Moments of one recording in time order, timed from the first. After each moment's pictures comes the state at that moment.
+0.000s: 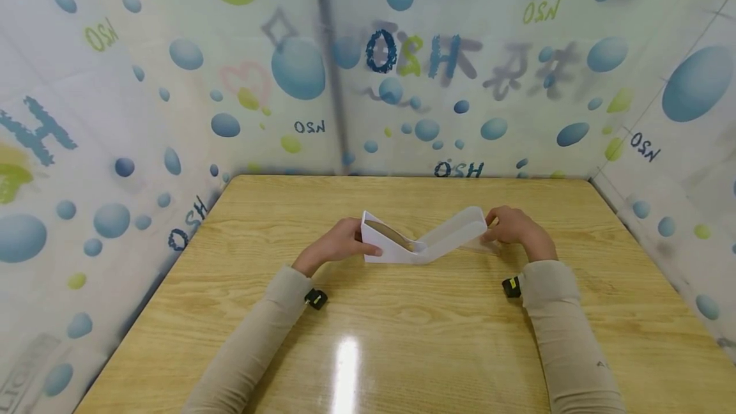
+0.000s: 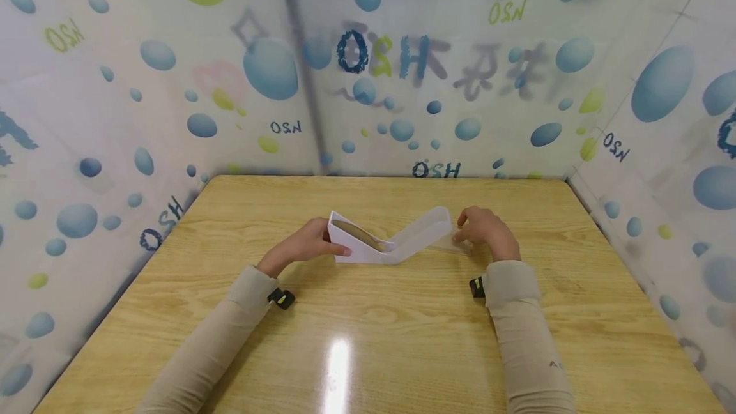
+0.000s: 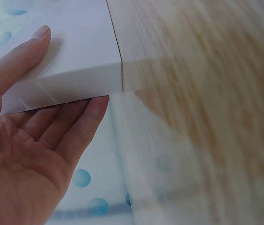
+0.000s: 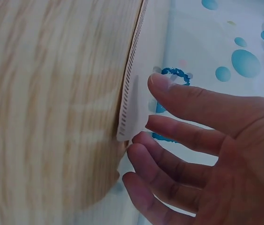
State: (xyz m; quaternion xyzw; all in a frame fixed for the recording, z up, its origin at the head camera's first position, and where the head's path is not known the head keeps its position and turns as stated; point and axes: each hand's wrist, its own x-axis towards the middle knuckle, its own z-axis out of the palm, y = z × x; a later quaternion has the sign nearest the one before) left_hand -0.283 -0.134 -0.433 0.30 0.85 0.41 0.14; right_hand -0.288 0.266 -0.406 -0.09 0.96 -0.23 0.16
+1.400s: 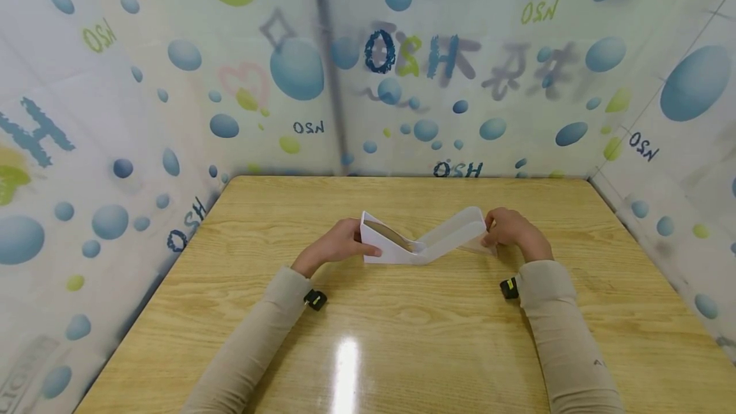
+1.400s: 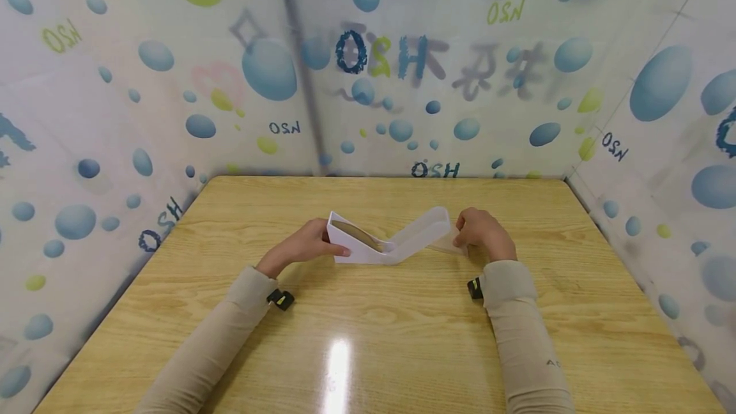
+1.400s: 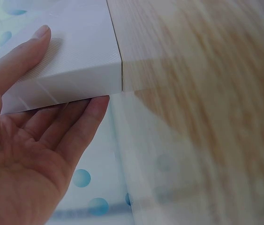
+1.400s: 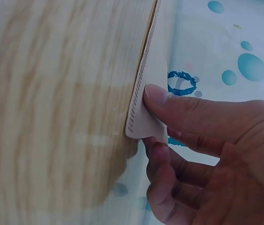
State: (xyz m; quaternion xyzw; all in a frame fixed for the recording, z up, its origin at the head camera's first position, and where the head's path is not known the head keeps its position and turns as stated) left_hand -0.282 -0.134 -0.432 0.29 0.85 0.41 0.14; right_hand -0.290 0.264 -0.414 -0.07 0.95 -0.24 0.17
